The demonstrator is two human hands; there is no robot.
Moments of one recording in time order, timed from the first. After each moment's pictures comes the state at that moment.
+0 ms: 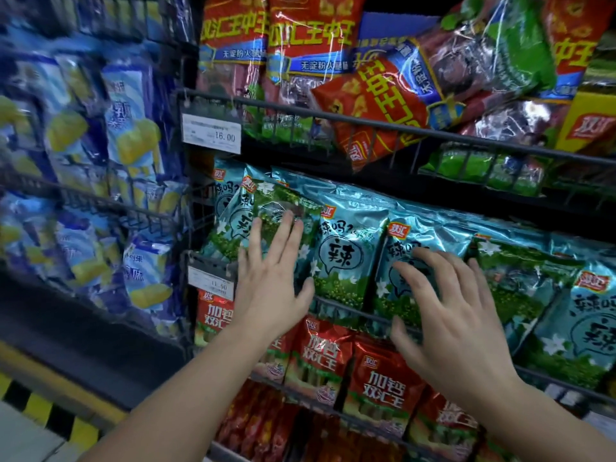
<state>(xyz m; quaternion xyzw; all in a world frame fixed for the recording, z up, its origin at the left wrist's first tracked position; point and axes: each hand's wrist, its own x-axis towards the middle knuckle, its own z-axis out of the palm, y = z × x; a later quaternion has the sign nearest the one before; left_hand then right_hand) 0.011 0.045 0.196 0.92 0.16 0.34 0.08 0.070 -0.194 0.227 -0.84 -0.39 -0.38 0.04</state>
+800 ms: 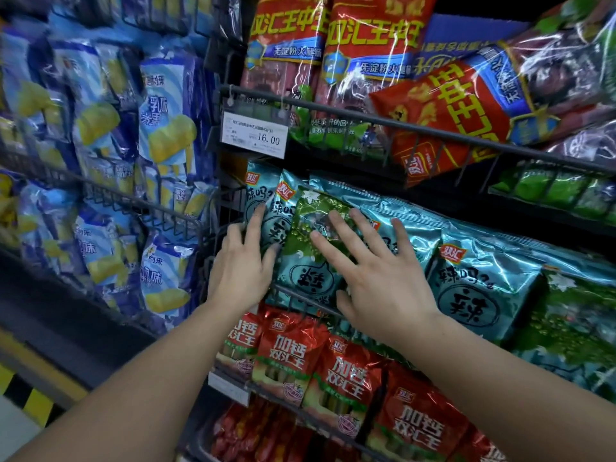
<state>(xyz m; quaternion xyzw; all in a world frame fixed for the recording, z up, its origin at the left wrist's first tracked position) 0.027 0.154 0.186 0.86 0.25 0.40 0.19 0.087 -0.056 0.254 -0.81 -0.48 -0.33 -0.11</state>
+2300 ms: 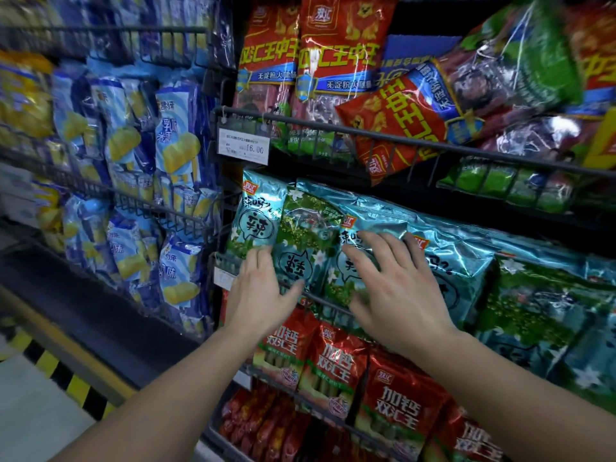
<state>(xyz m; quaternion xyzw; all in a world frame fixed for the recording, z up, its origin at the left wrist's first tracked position) -0.001 0.066 0.186 0.88 0.27 0.36 0.18 0.079 -0.123 0.251 -0.82 -0.47 -0.33 0.00</state>
